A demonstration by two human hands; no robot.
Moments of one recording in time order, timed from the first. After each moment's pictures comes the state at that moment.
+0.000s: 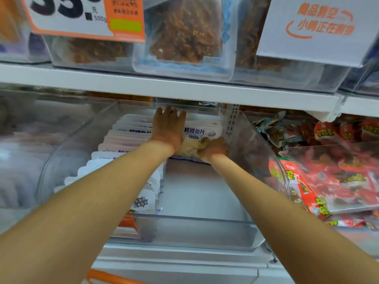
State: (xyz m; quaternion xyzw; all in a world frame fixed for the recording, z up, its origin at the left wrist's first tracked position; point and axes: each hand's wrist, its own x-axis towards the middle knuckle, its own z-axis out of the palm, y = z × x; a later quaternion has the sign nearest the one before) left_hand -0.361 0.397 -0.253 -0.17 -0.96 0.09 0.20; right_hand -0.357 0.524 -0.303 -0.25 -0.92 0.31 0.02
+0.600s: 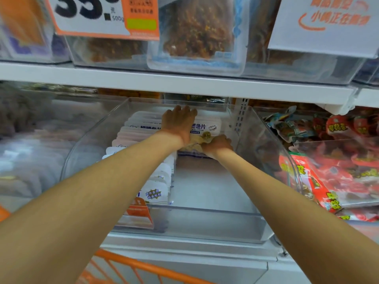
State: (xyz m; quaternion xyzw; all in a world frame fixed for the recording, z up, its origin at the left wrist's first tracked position) left_hand -0.359 0.391 -0.251 -0.21 -0.96 0.03 0.16; right_hand -0.353 0.514 -0.303 -0.23 -0.92 0.32 0.01
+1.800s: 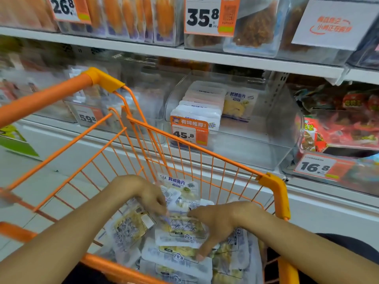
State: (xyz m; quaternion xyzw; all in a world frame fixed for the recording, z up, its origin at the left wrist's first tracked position) left_hand -0.061 0.220 -0.286 -0.18 -0.85 0.03 -0.49; right_hand -0.046 0.410 -0.318 0.30 -0.83 -0.01 -0.47
